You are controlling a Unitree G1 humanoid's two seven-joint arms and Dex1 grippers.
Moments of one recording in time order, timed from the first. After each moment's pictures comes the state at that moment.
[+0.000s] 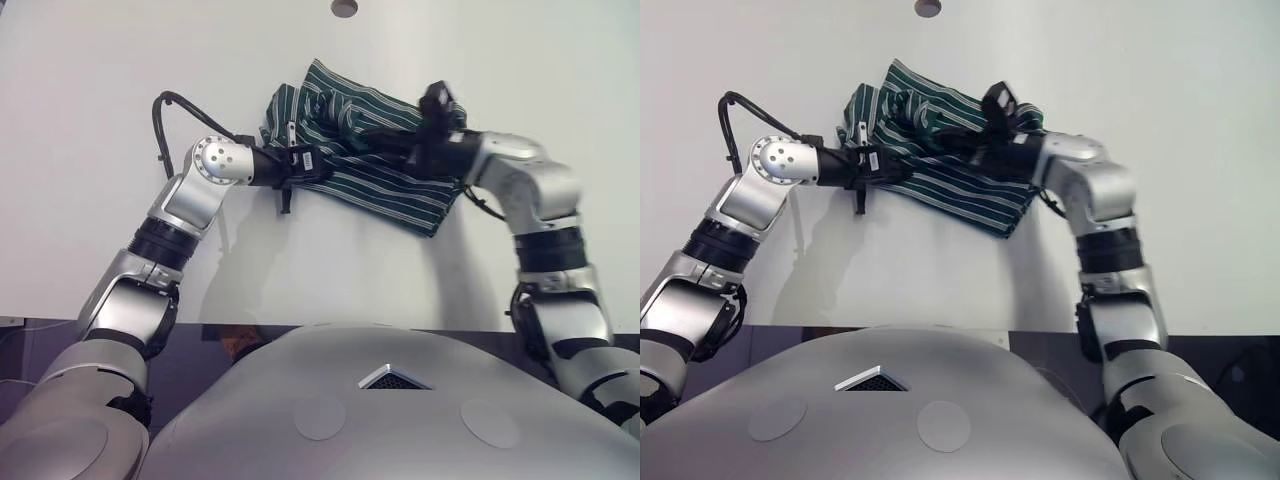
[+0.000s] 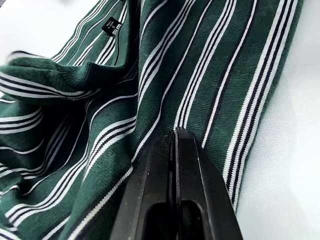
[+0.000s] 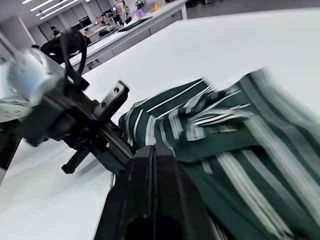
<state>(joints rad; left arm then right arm) -0.33 0.51 -0.50 0.20 0.07 0.00 -0.99 -0.33 -0.30 0.22 0.19 0.41 0.55 0.89</state>
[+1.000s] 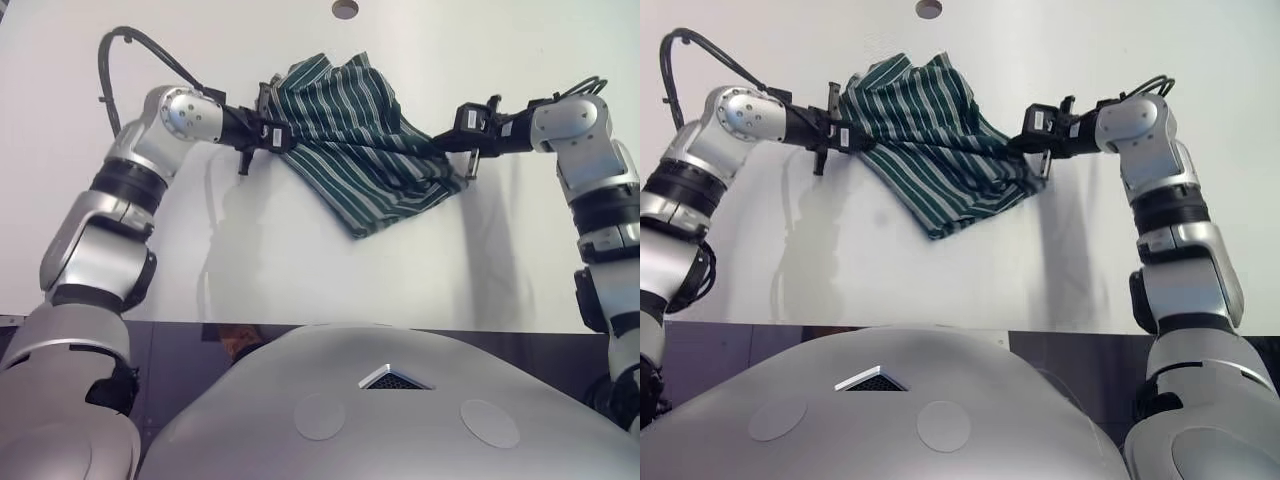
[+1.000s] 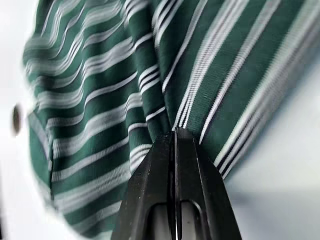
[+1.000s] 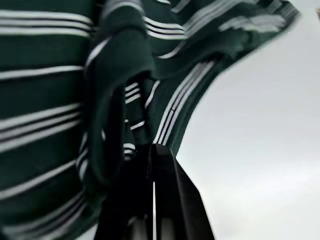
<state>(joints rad) -0.73 0.57 -0.61 0.85 0.31 -0.51 -0.89 -0.39 -0.66 0.36 0.40 -0.01 -0.01 1.17</state>
